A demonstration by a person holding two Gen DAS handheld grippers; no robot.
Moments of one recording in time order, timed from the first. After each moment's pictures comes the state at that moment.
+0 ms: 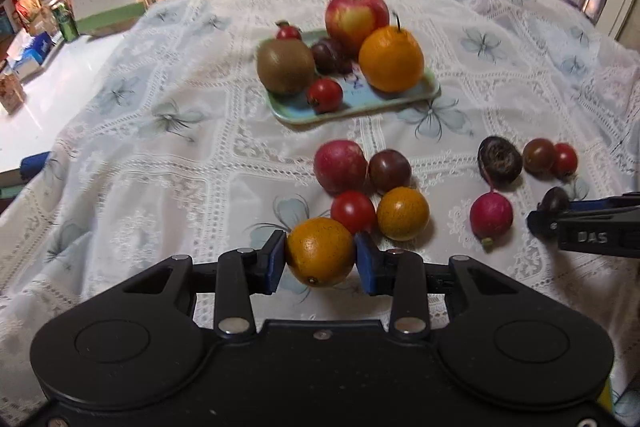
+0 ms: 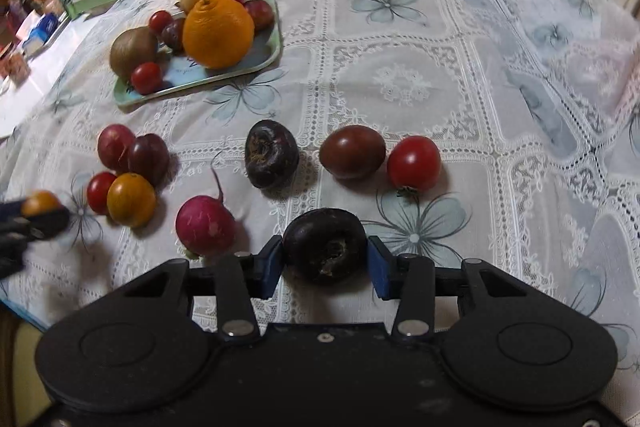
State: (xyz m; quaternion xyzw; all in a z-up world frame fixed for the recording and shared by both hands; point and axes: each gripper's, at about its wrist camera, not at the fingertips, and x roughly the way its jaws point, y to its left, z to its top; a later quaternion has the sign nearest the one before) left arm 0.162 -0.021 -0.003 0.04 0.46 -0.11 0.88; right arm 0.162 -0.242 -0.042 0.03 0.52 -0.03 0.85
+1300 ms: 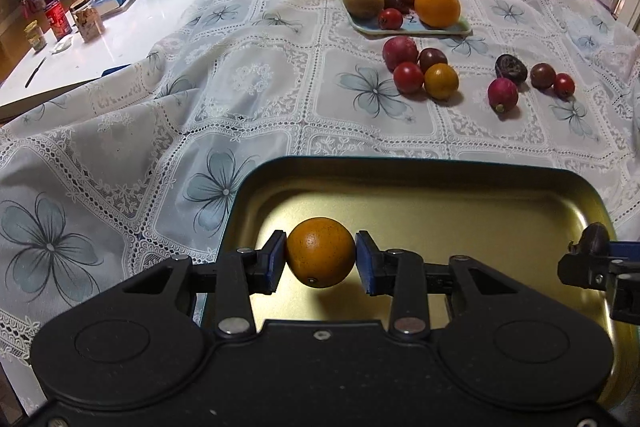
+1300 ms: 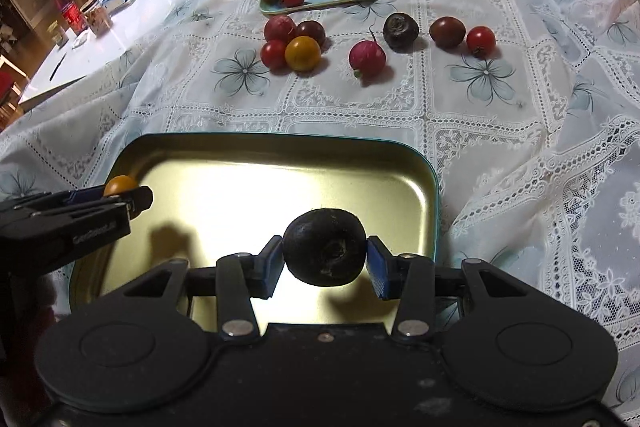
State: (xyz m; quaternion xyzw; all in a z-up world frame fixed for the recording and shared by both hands) left arm 0.029 0.028 -0.004 0.02 0.48 -0.03 0.87; right arm 0.000 -0.160 0.010 0.05 0.54 0.04 0.84
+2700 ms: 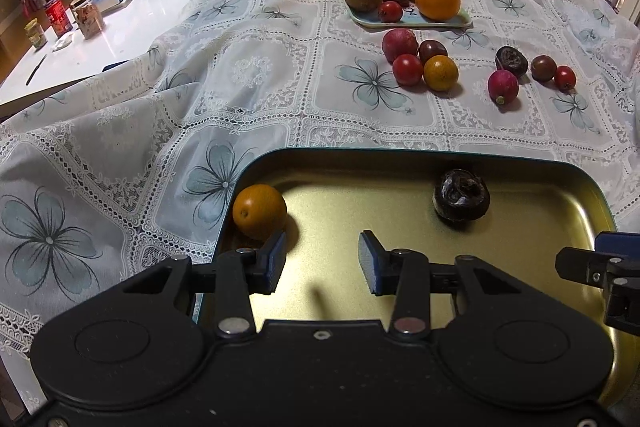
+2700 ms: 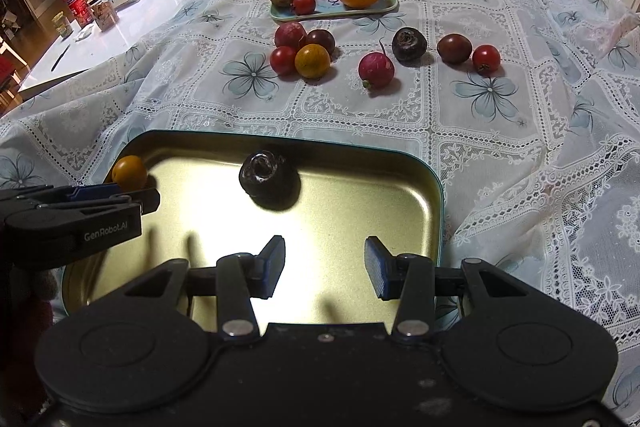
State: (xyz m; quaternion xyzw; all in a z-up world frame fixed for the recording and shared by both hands) left arm 0.027 0.026 -0.004 0.02 0.49 -0.03 0.87; right arm -0.004 -0.153 0.016 0.03 0.53 0.05 0.85
